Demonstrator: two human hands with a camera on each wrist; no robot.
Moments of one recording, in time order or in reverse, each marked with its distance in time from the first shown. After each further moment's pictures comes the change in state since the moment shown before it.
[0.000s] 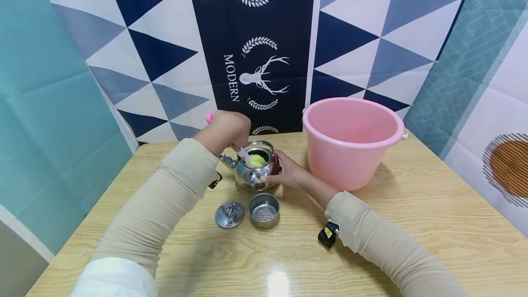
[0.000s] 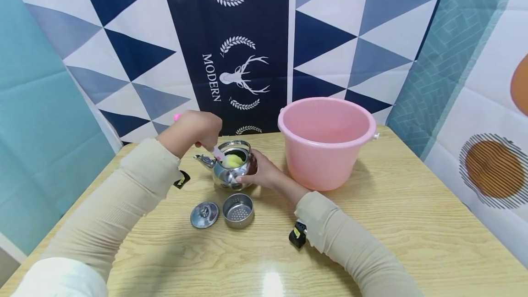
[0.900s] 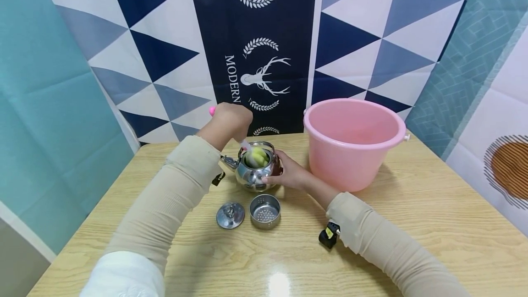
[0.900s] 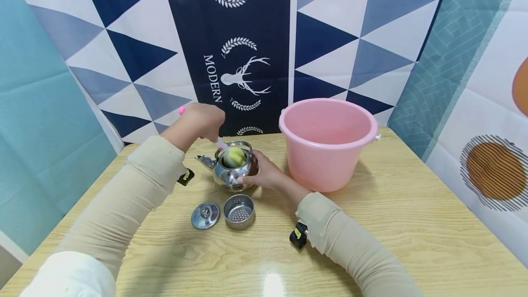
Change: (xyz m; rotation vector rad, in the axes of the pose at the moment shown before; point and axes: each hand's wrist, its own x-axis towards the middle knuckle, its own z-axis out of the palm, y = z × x) left_hand 0.016 -0.009 0.003 0.068 0.221 0.024; right_hand -0.003 -0.001 -0.002 0.006 -0.013 -0.005
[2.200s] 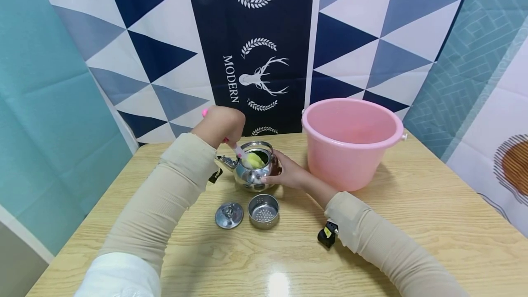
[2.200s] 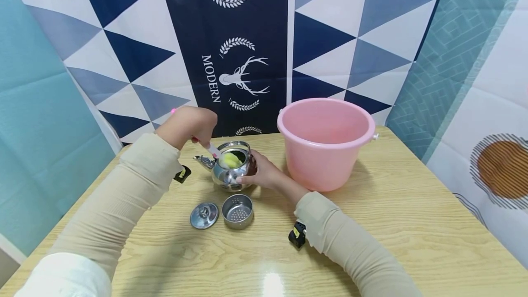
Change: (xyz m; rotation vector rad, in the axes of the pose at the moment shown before) left_hand 0.000 -0.004 -0.010 -0.033 -0.310 -0.041; right_hand 0.002 0.001 -0.002 -0.030 -0.008 -0.001
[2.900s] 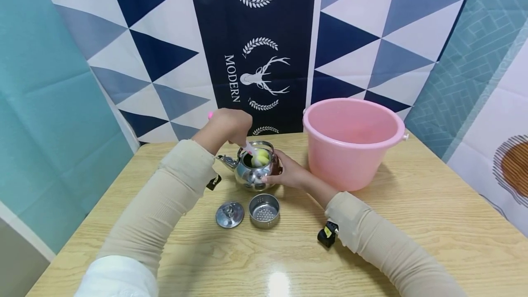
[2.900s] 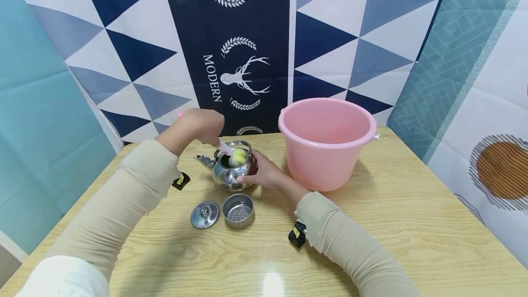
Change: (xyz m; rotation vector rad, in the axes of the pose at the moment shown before) left_hand 0.002 0.000 0.017 -0.049 0.235 0.129; right_hand -0.002 -0.003 0.001 0.002 0.003 0.008
